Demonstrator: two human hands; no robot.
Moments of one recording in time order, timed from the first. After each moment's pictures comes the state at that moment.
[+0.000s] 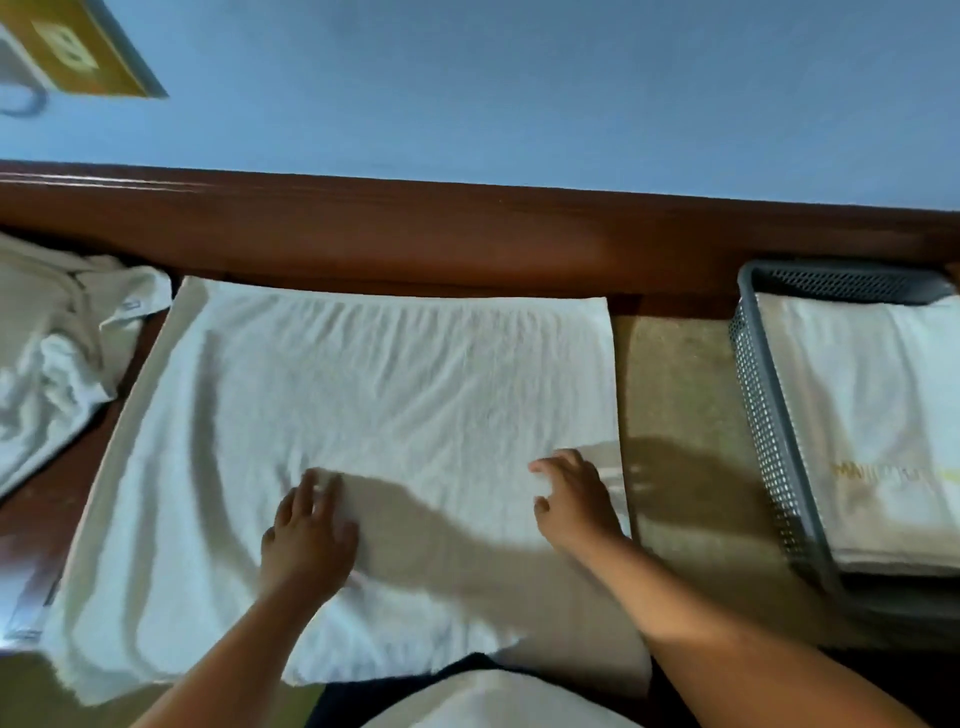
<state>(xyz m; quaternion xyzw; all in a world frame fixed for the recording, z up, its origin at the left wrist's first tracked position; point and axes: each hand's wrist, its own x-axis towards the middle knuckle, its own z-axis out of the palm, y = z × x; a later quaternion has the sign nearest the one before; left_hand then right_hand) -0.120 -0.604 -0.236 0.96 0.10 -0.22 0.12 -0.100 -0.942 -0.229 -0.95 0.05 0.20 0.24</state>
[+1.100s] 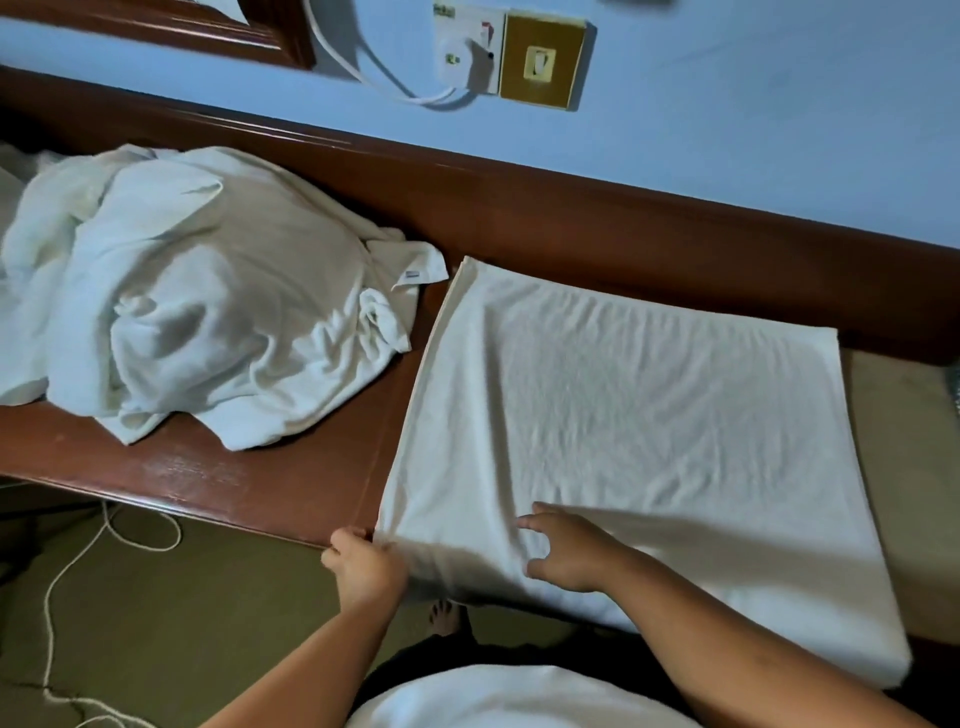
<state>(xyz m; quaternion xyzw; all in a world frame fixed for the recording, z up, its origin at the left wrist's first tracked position) -0.223 -0.313 -0.226 0.76 0.49 -0.13 0.41 -0.166 -0.560 -0.185 -0.88 -0.09 0.42 0.21</state>
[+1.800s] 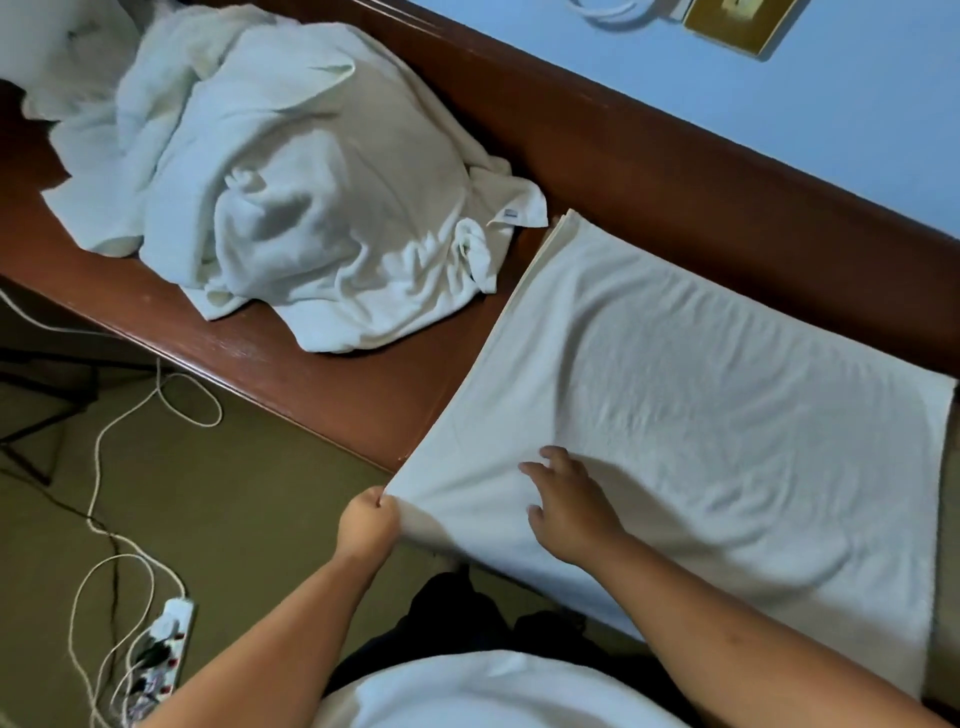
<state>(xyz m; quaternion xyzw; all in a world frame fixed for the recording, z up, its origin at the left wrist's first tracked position) -0.271 -0.252 -0.240 0.71 0.46 -0.16 0.51 -0.174 -0.487 -0.192 -0.92 -0.21 0.31 0.08</state>
